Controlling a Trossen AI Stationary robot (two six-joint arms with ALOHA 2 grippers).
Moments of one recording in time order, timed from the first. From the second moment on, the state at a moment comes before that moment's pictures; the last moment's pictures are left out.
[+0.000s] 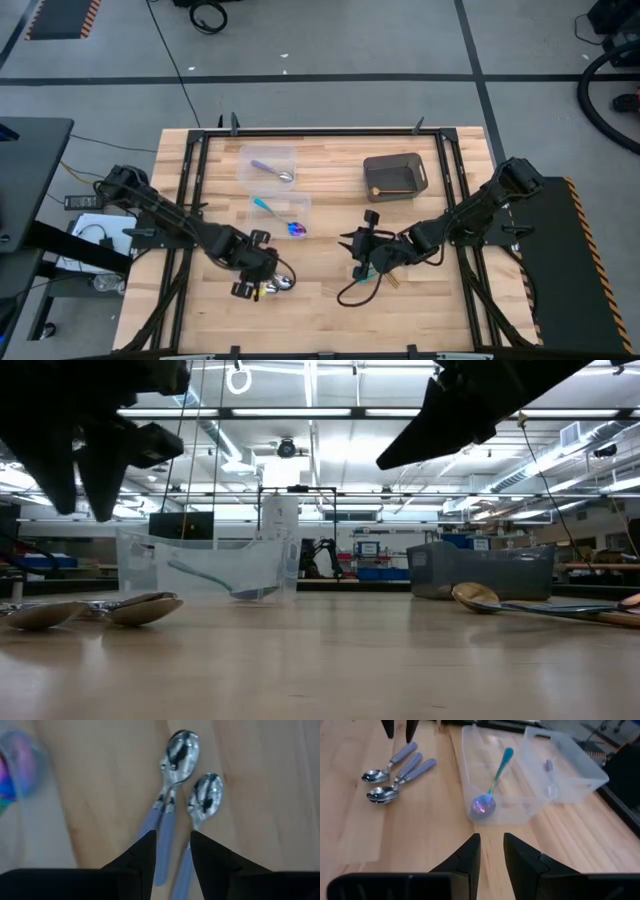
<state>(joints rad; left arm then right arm) -0.48 1.51 0.99 -0.73 -0.07 -0.23 0.45 1.57 0.85 0.05 0.71 0.20</state>
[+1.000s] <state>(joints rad) -0.59 1.61 0.82 -0.56 -0.07 -0.36 0.40 1.57 0.85 0.07 0.63 0.16</state>
